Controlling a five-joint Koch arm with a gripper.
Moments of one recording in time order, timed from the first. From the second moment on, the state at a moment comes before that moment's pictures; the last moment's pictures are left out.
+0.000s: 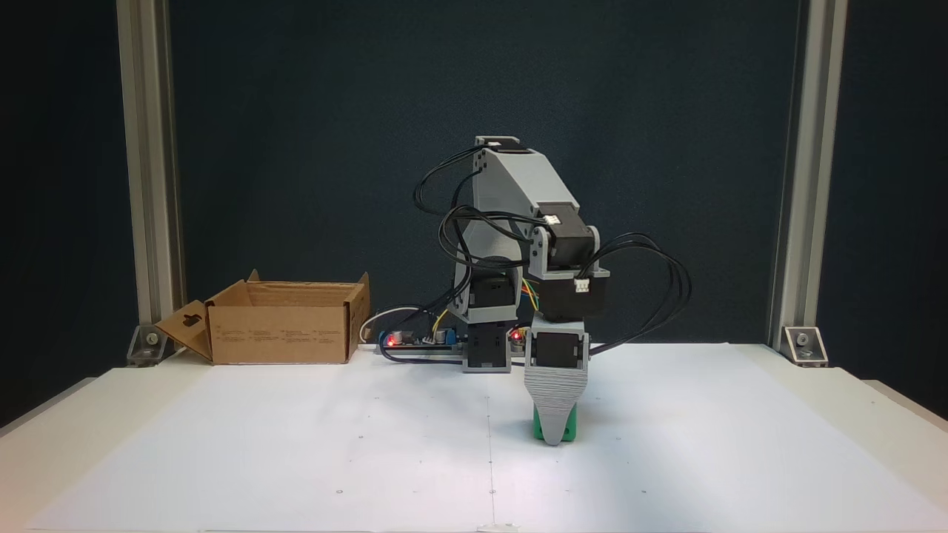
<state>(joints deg) -19.2 74.6 75.9 61.5 26.4</state>
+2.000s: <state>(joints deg) 74.4 85.7 32.6 86.6 -6.1</state>
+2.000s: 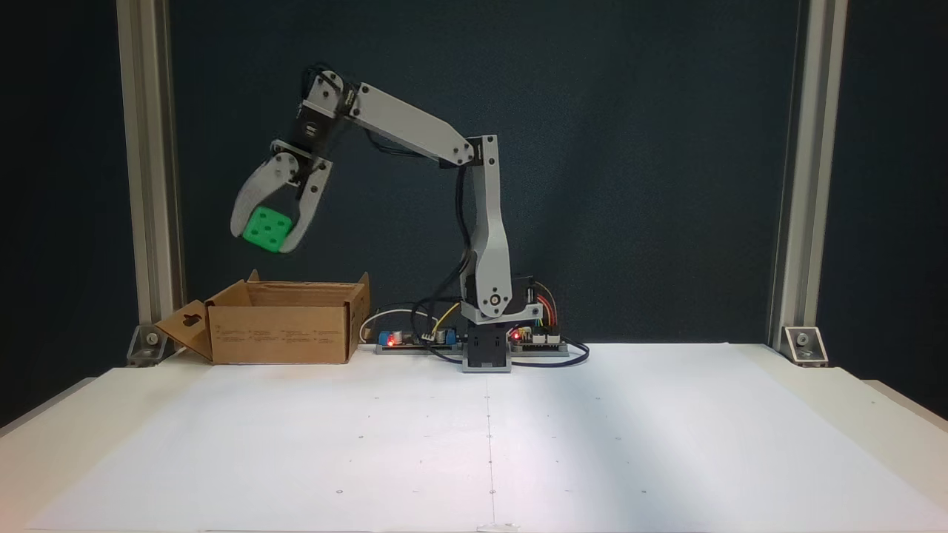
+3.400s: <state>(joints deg) 88.5 81.7 32.1 86.7 -15.7</state>
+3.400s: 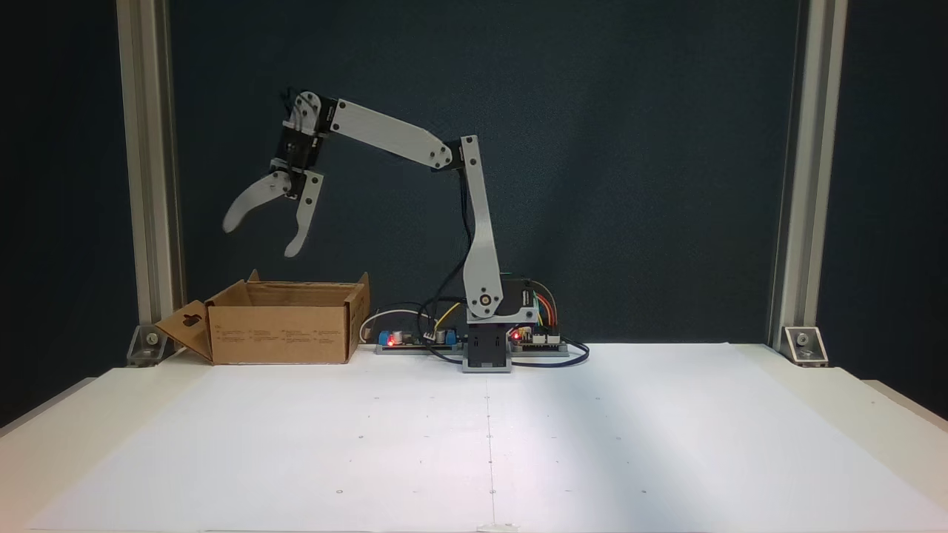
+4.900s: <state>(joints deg) 1.5 104.2 72.0 61.4 -6.7</state>
